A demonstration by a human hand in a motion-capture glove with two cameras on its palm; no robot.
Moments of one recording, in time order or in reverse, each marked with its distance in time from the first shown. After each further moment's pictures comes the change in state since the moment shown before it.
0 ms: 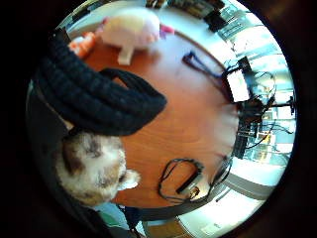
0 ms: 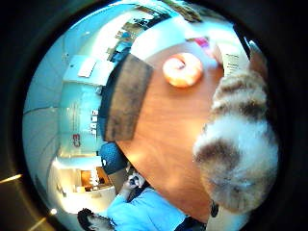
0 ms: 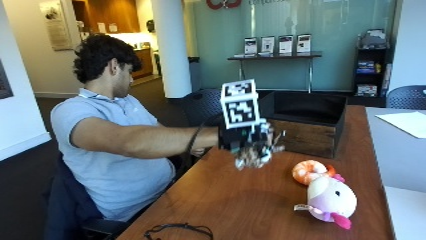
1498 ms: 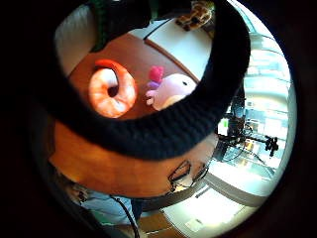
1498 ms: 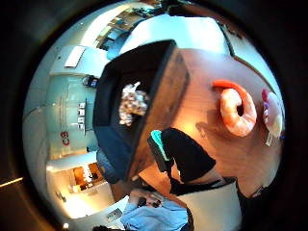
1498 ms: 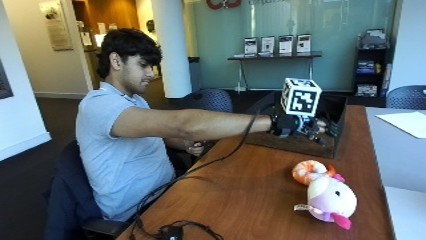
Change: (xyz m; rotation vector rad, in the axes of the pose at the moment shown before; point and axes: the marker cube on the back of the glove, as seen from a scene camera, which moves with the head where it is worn) arm -0.111 -0.149 0.069 -0.251 0.178 0.029
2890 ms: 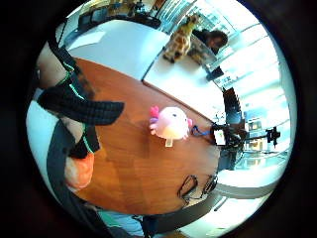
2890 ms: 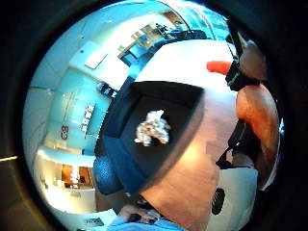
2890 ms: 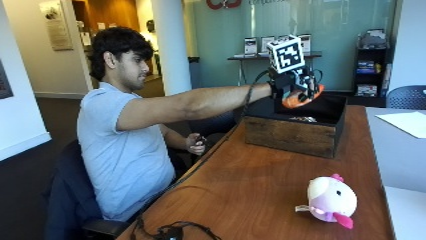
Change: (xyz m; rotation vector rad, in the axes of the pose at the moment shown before) arm -0.081 0.012 -0.110 0.404 -0.064 -0.093
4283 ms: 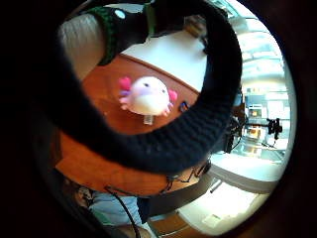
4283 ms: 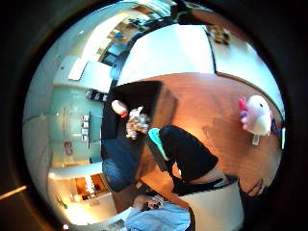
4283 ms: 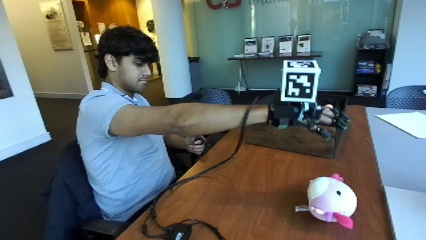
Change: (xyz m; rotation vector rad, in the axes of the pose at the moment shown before) arm 0.167 0.041 0.022 -0.288 0.113 0.263
